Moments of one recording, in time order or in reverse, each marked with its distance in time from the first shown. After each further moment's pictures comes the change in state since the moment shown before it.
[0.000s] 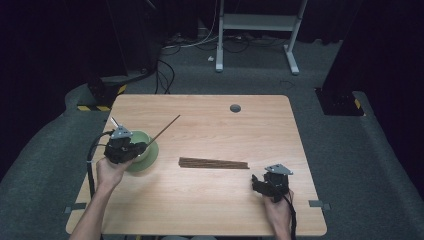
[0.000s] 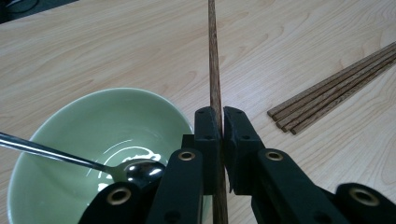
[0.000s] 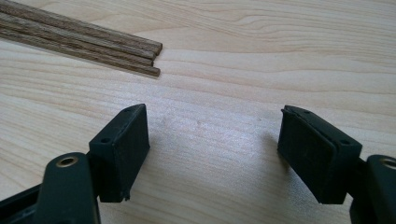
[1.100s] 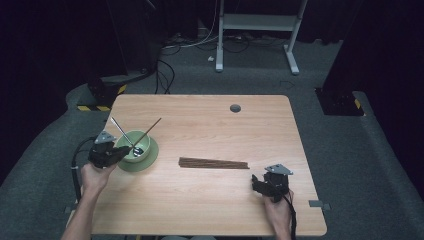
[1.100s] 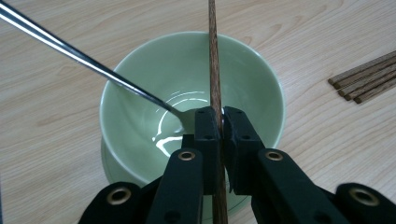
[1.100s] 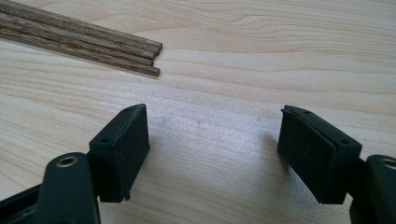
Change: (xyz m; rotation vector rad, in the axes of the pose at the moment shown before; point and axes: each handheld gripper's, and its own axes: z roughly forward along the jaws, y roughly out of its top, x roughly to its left) left arm 0.040 -0.039 -0.010 0.030 0.089 -0.059; right arm 0.000 0.000 0.000 0.000 -0.001 0.001
